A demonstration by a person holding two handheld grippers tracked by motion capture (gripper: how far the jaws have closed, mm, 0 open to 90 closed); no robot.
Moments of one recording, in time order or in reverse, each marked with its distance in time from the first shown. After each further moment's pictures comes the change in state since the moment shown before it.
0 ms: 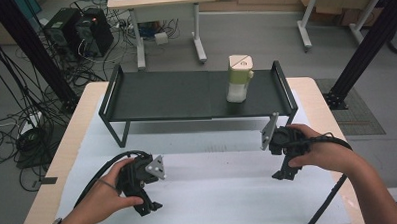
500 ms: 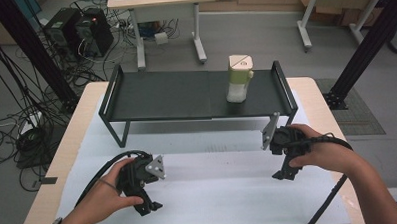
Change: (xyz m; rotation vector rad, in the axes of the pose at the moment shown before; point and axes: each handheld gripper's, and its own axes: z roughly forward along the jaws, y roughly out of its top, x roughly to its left) left arm 0.002 -0.001 0.001 -0.003 -0.007 -0.003; right arm 0.000 -0.002 -0.001 -0.007 -0.004 0.006
